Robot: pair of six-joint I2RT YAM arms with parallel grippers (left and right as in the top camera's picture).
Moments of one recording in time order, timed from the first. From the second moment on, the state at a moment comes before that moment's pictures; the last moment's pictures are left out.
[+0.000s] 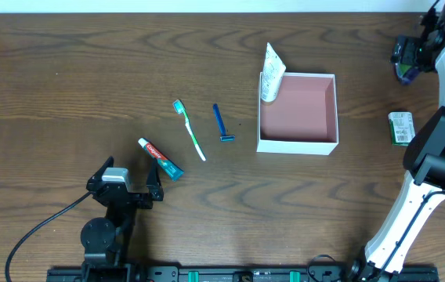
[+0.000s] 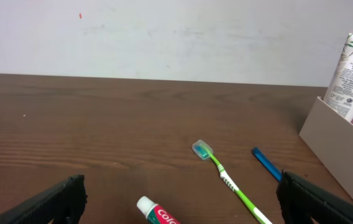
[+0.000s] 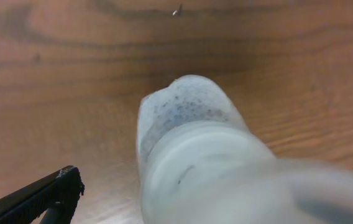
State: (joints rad) left arm -0.02 0.01 0.03 -0.12 0.09 -0.09; right arm -0.35 2.38 2.14 -0.80 0.00 -0.14
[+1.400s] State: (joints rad) left arm -0.02 0.01 0.03 -0.12 0.09 -0.09; right arm -0.34 2.40 2.14 -0.78 -0.09 -0.23
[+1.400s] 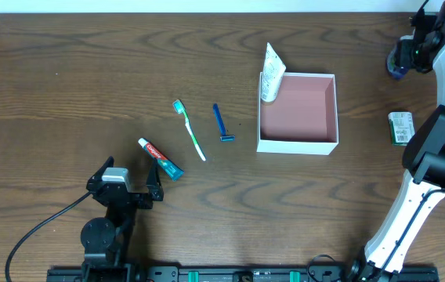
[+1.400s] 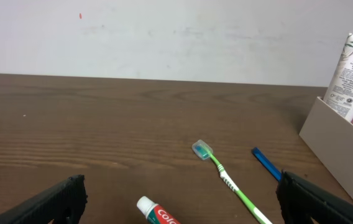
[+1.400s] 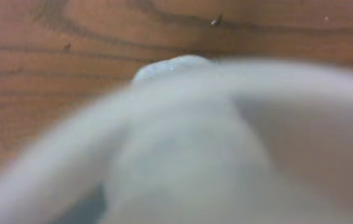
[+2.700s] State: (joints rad) left arm -0.02 0.01 0.03 -0.12 0.09 -0.09; right arm -0.34 2.35 2.12 -0.85 -0.08 -0.10
